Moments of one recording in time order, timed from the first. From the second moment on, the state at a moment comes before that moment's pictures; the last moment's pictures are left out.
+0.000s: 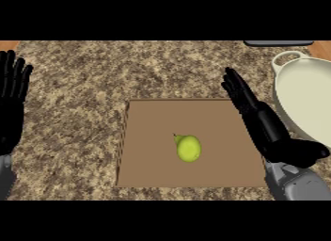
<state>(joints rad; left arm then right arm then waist) -0.18 0.53 -0.10 -1.68 0.39 0.33 -0.12 -0.25 -0.26 0.29 -1.71 -0.18 -0.07 0.06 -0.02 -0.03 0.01</state>
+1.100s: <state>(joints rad) -0.04 0.28 -0.27 -1.55 0.25 0.37 -0.18 -0.35 -0.46 0.18 -1.71 0.00 0.15 -0.13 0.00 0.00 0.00</state>
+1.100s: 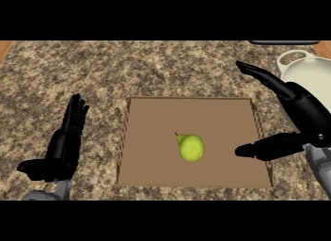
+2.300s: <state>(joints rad) -0.05 0.23 -0.23 -1.54 0.21 0.33 -0.16 -0.51 -0.35 0.54 -1.67 0.31 0.55 0.55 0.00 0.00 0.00</state>
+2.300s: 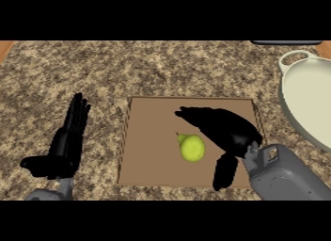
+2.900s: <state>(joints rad) 0.00 0.18 -0.20 -1.58 0.14 0.30 -0.16 -0.46 -0.22 0.51 -1.56 0.49 0.62 0.48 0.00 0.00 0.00</state>
